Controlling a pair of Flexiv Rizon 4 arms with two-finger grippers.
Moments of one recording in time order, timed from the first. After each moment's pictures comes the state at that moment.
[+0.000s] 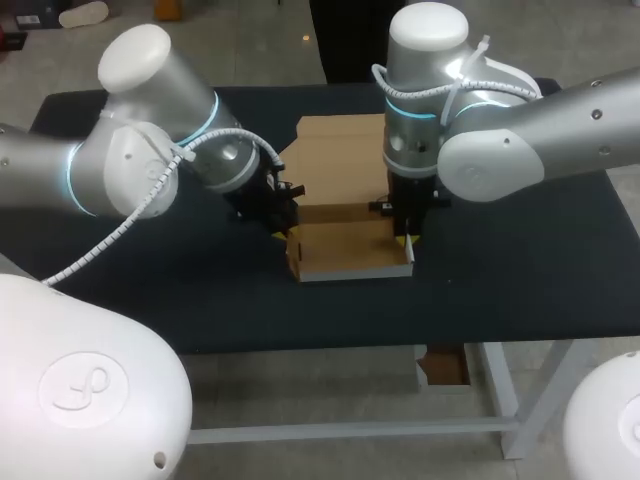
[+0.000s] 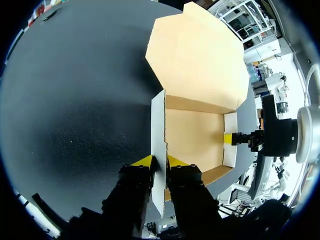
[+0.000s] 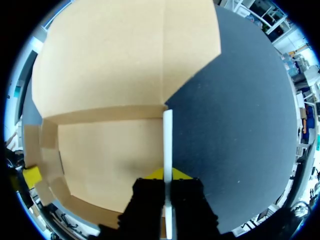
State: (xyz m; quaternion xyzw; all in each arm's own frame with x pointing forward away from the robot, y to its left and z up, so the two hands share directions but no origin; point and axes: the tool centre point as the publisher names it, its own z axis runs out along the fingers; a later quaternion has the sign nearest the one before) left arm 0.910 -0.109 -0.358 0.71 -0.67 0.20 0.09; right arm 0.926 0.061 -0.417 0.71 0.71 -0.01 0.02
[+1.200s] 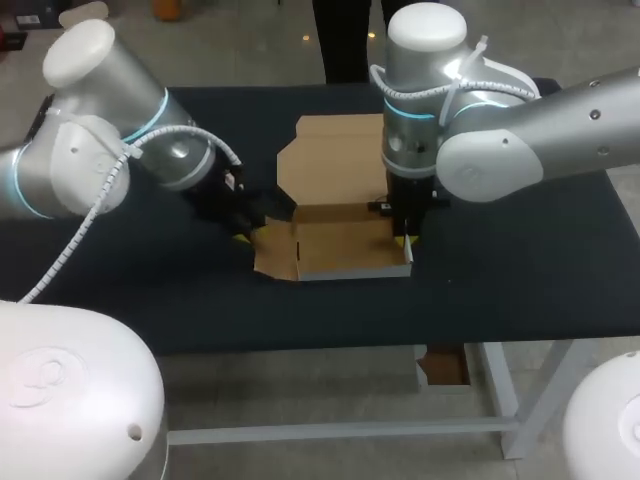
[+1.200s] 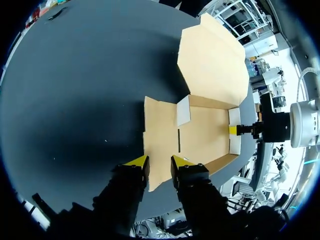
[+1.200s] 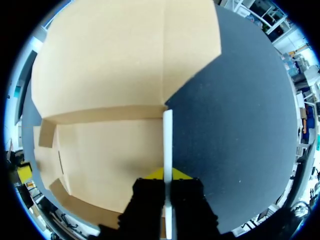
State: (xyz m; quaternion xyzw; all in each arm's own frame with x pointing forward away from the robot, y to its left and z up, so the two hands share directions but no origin) left arm 0.899 -0.046 -0.352 0.69 -0.68 0.21 0.10; right arm 0.926 0.063 -0.417 0.71 0.71 -0.01 0.02
